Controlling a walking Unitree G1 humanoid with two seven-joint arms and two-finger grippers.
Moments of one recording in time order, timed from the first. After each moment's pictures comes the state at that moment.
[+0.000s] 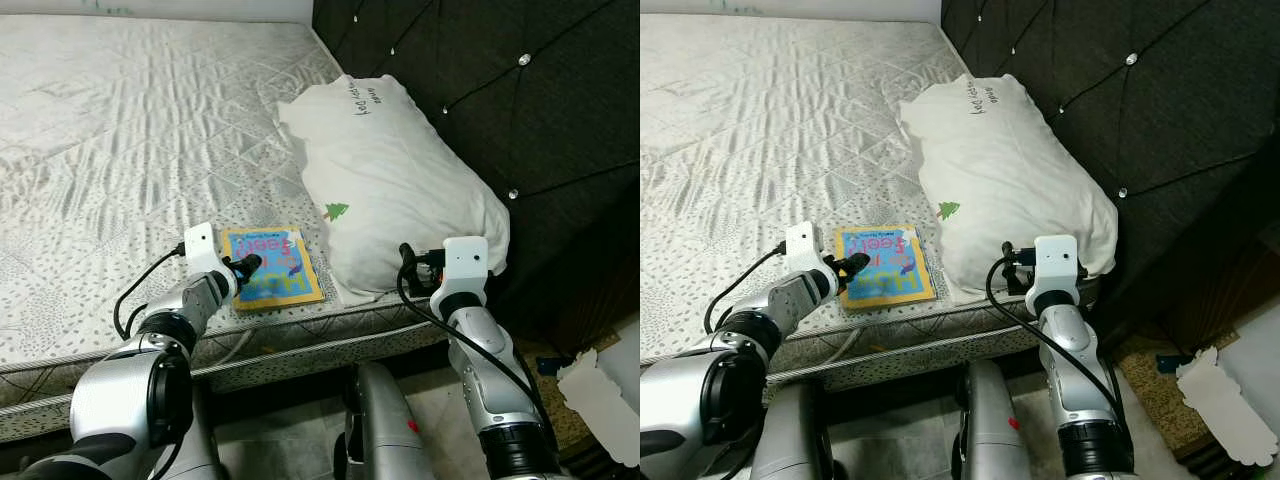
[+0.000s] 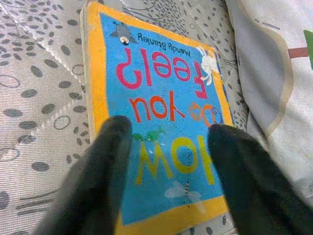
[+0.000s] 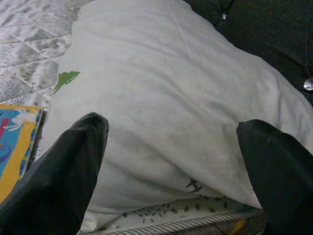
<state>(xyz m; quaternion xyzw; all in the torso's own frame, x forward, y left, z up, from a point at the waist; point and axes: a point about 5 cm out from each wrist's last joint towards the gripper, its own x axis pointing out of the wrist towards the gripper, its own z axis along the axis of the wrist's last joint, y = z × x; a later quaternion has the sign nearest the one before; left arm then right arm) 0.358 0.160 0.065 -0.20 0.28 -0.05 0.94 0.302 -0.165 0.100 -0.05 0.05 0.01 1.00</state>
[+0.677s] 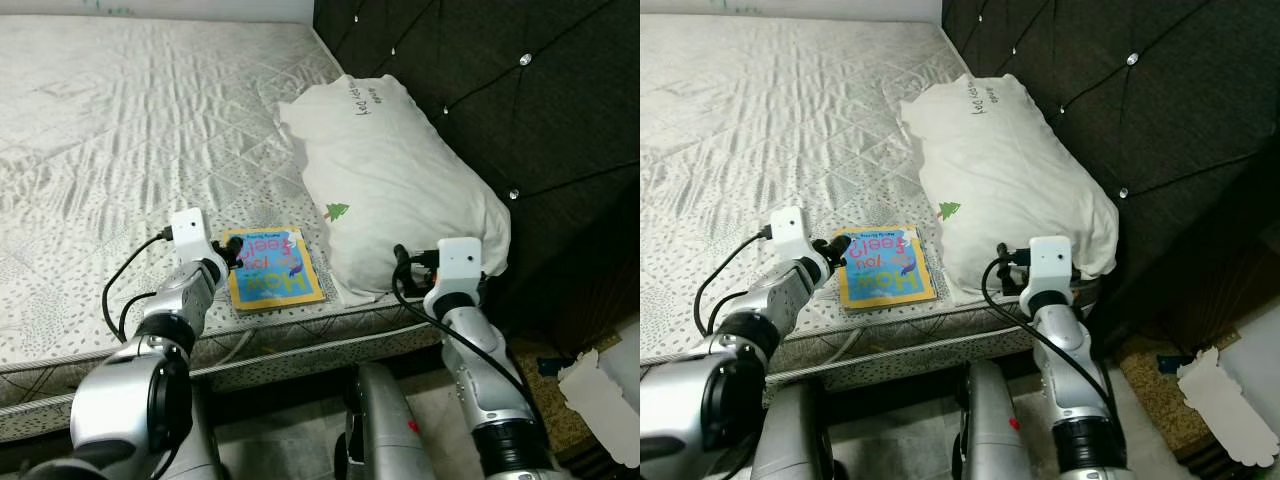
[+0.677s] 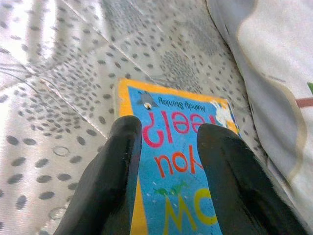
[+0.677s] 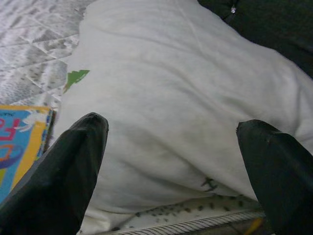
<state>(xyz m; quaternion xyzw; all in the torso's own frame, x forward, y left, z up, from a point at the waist) 0.365 0.172 0.079 -0.15 0.19 0.00 0.97 0.305 -0.156 0.096 -0.03 0.05 0.02 1.00</state>
